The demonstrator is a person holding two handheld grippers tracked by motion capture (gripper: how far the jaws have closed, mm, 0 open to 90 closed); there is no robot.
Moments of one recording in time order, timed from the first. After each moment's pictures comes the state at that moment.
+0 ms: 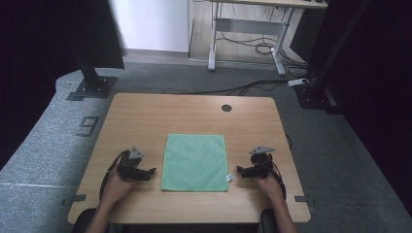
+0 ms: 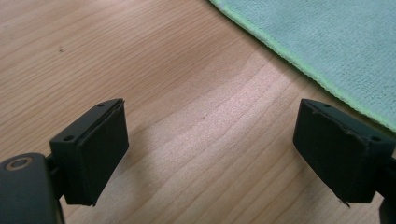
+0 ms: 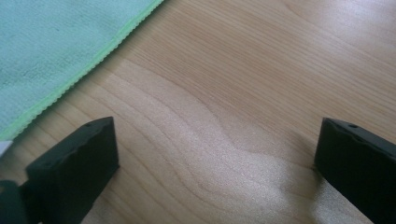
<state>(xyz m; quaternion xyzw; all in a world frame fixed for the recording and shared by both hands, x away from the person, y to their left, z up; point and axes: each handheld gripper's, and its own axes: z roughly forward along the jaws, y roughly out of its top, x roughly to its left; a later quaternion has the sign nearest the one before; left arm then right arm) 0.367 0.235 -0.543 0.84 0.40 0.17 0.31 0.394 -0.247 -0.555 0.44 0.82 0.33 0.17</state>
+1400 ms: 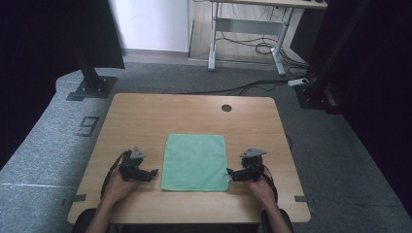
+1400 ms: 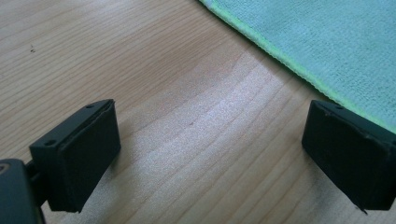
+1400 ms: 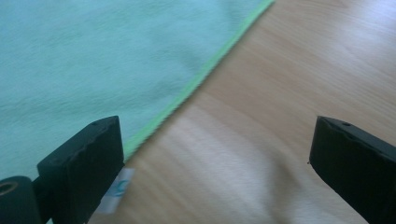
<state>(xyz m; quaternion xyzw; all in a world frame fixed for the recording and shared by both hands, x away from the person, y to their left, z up) 0.371 0.233 -0.548 0.85 0.39 0.15 0.33 0.372 -0.208 -0.541 0.40 0.82 0.36 0.17</state>
